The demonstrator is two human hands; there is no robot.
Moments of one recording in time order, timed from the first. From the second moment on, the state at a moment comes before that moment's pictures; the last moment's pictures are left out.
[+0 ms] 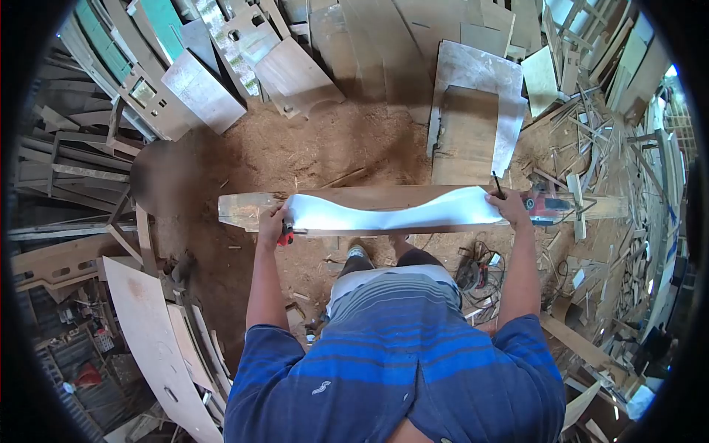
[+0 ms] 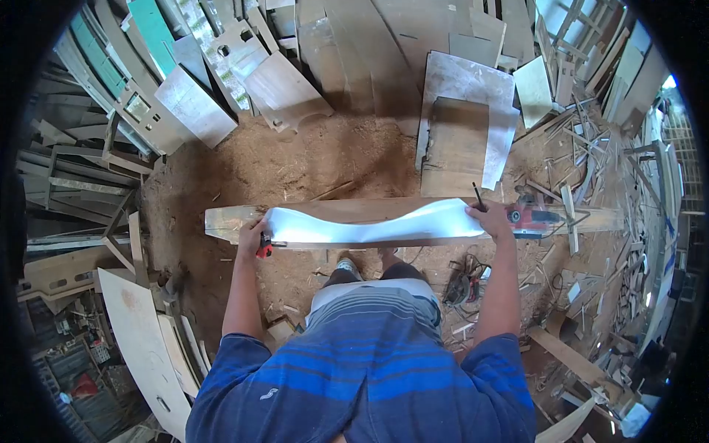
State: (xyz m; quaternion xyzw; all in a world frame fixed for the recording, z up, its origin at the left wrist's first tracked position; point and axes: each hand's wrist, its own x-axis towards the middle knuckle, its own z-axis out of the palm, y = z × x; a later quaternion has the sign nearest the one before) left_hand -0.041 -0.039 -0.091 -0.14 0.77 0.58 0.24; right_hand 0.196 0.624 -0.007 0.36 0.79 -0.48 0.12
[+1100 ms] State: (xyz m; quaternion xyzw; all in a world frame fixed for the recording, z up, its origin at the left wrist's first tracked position) left_hand -0.037 -0.021 -0.093 -0.14 0.78 0.50 0.34; right_hand 0.205 0.655 -0.042 0.36 0.84 -0.39 0.11
